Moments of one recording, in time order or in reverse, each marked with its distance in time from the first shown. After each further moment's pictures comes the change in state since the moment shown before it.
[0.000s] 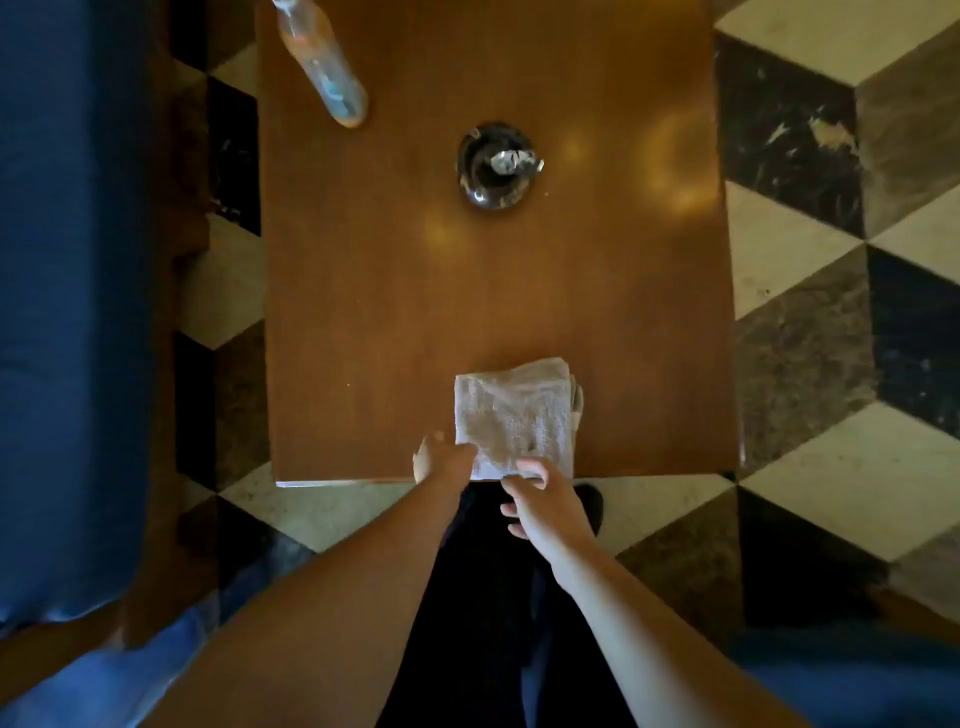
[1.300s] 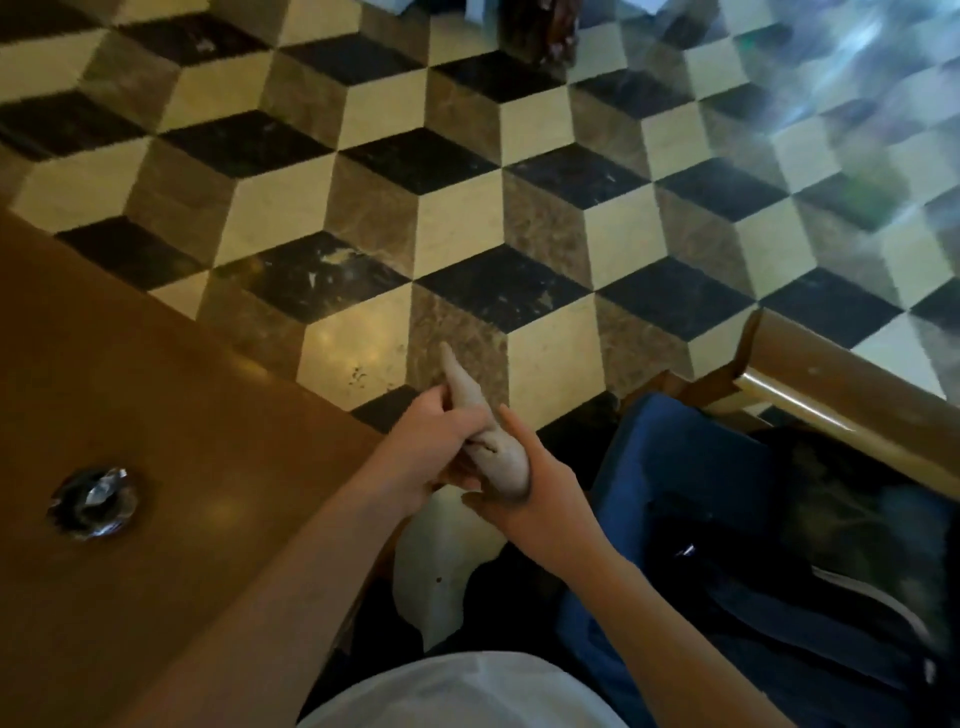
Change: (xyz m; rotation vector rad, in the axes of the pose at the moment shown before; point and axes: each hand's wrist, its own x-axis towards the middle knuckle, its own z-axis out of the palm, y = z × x) left_hand -0.448 0.127 0.136 0.605 -0.959 0.791; right_hand -0.250 0.106 -0.236 0.218 0.845 -0.567
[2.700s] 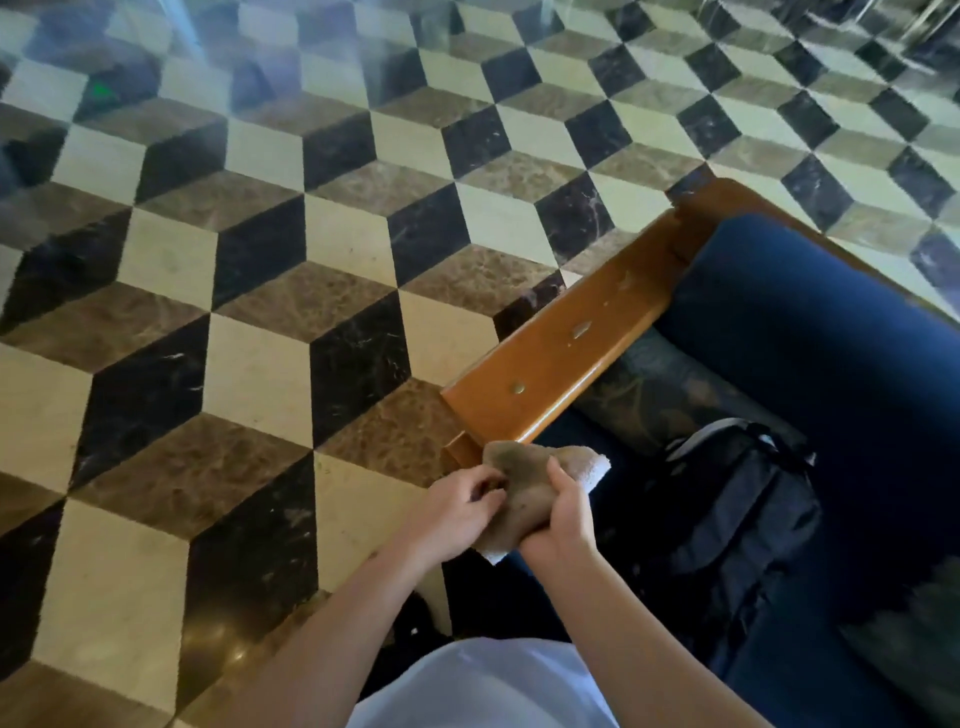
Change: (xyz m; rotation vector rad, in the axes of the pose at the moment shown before) left_hand 0.352 0.201 0.399 1.292 -1.097 0.383; right_hand 0.184 0.149 -0.339 2.082 1.631 0.710
